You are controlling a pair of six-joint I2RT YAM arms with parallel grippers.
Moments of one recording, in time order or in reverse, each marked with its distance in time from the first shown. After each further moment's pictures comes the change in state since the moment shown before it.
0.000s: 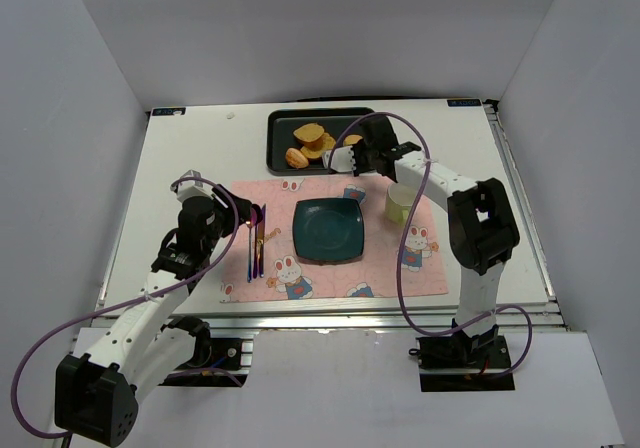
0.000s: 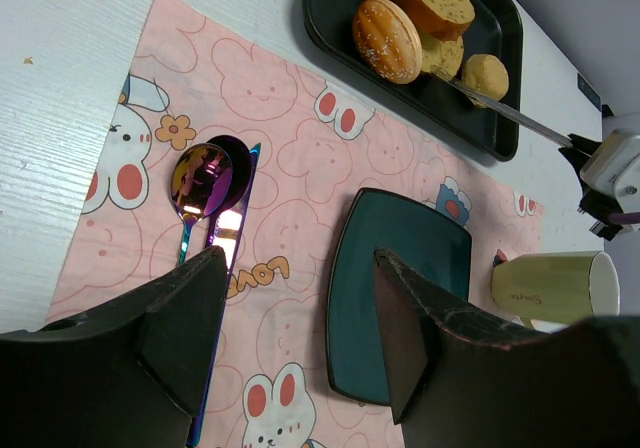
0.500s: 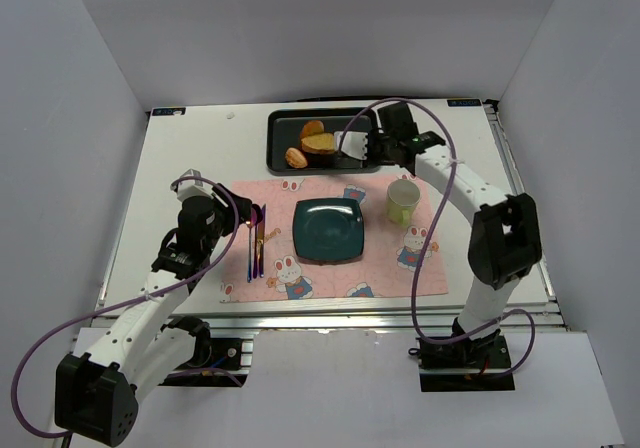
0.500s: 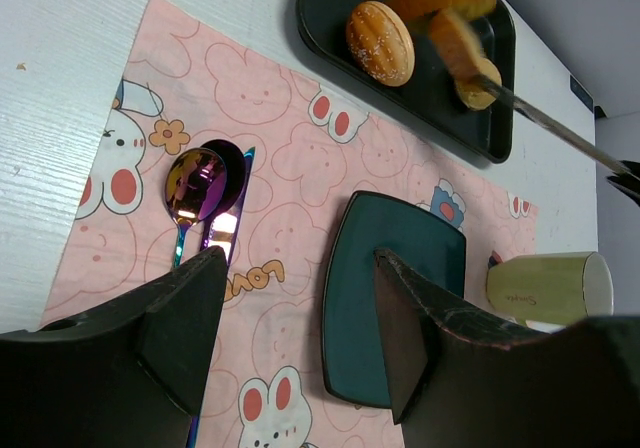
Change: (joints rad) left arm 0.000 0.003 0.000 0.016 0.004 0.000; right arm -0.040 -0.124 0.027 -0.153 -0.125 0.214
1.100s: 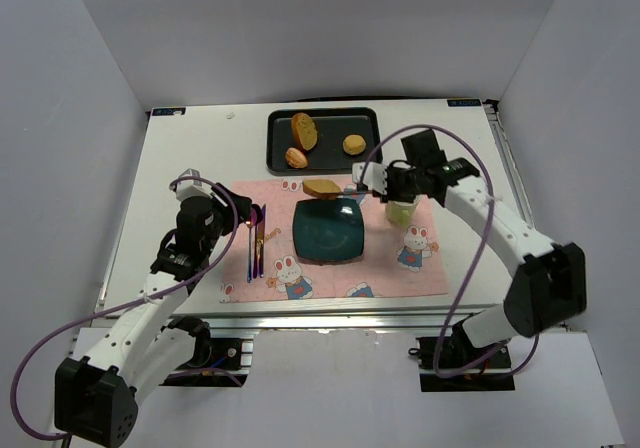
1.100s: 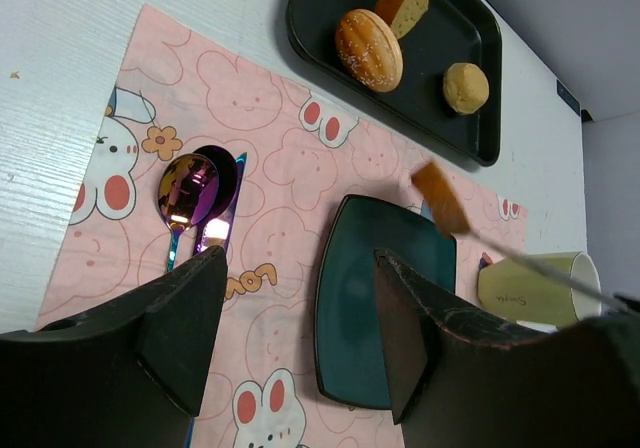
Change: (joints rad) left arm 0.000 -0.014 0.000 0.006 0.003 0.000; right arm -0.013 -0.327 -0.248 -0.210 -0.213 0.093
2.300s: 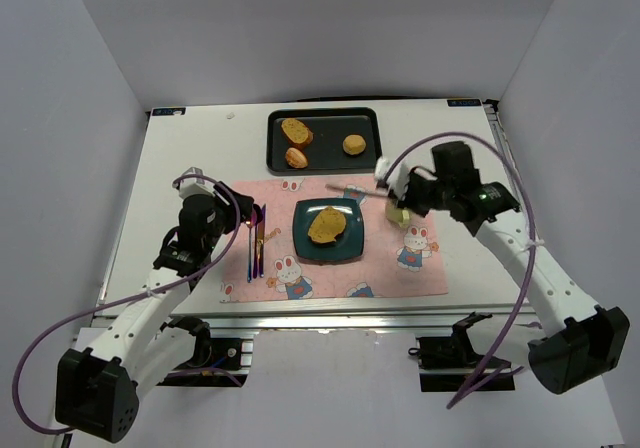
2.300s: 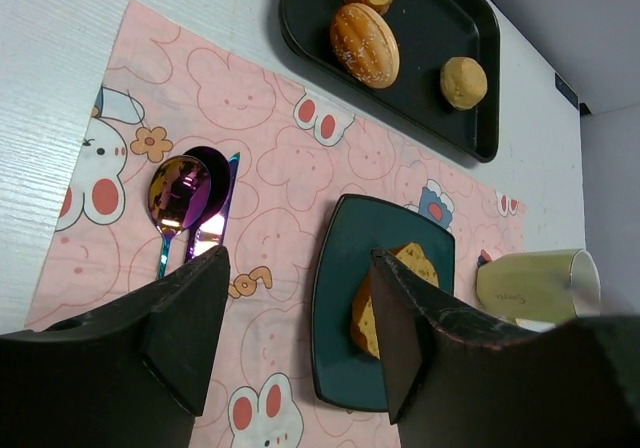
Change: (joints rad) left arm 0.000 0.037 0.000 0.038 0.018 0.000; right arm -0.002 -0.341 -0.144 -0.062 -0.110 0.212
